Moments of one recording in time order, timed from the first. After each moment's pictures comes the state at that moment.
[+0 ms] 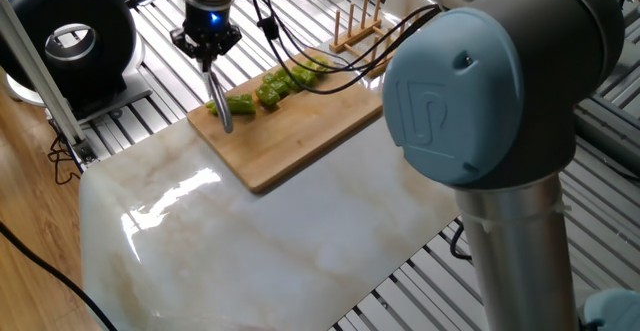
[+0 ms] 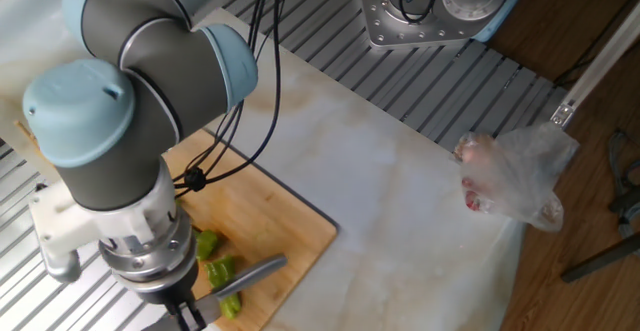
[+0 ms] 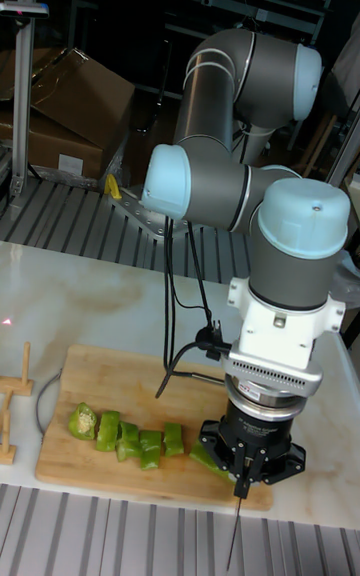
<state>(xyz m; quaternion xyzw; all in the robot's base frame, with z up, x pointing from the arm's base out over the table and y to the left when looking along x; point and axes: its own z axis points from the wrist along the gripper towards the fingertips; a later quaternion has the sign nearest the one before) 0.782 0.128 0.076 0.16 0.98 0.09 0.07</state>
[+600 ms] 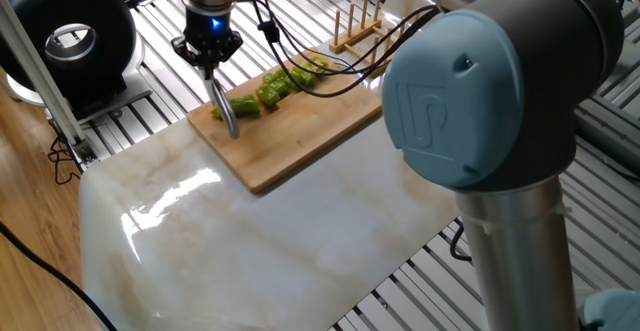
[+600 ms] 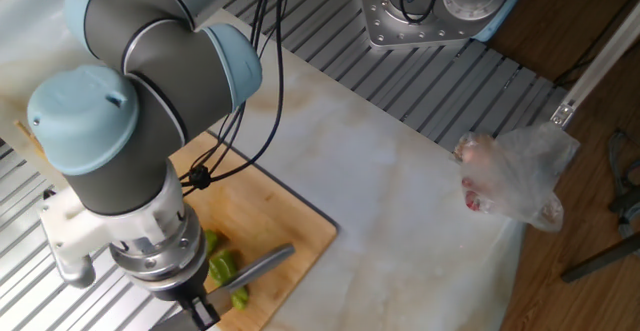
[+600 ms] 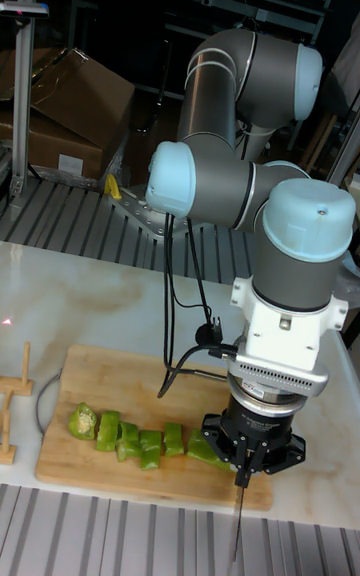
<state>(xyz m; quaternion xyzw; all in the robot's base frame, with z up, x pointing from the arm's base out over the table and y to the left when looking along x) 0.764 0.130 0.074 0.12 0.99 0.08 0.04</state>
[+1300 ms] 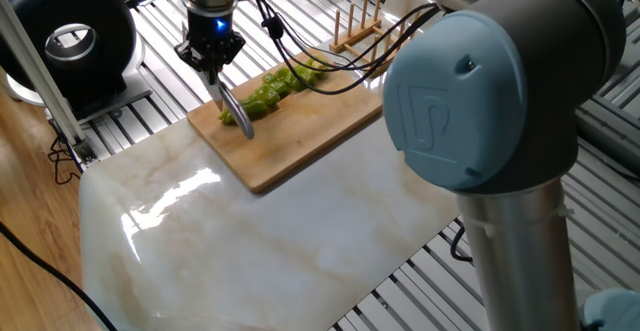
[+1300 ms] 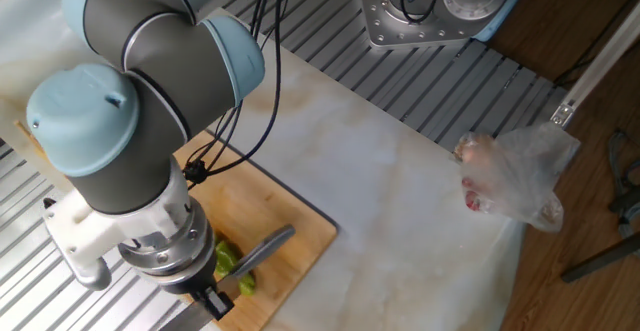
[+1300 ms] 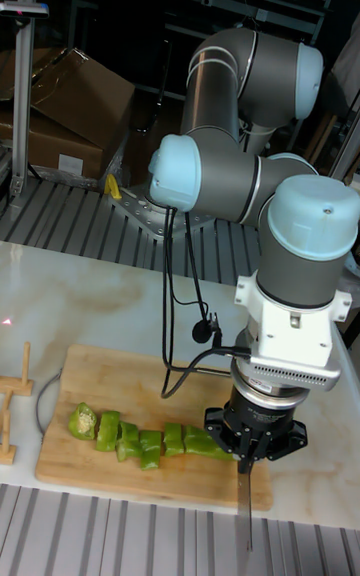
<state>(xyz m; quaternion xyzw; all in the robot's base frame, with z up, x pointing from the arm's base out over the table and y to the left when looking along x) 0.748 0.137 0.077 0.06 0.99 0.08 0.03</state>
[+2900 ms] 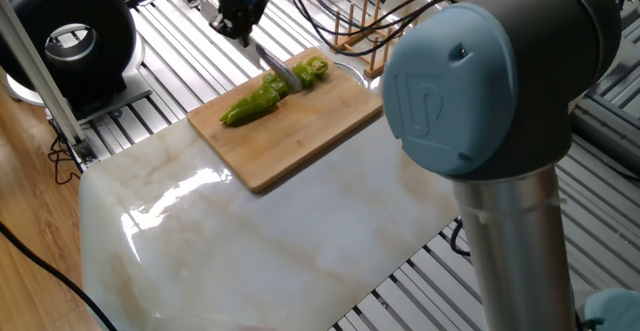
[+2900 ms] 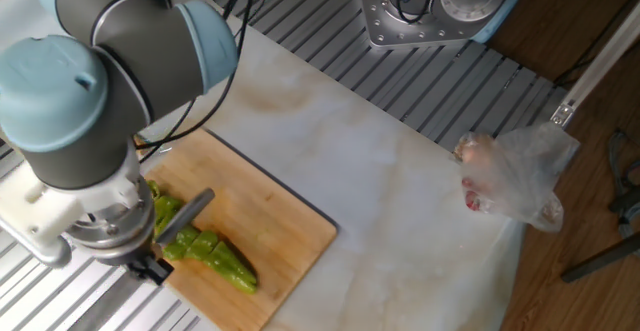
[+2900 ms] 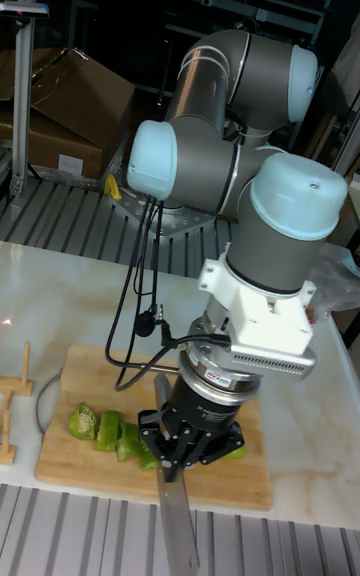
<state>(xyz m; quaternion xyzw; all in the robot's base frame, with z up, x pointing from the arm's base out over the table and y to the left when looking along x) 0.784 0.027 0.090 -0.04 1.00 -0.02 0.07</state>
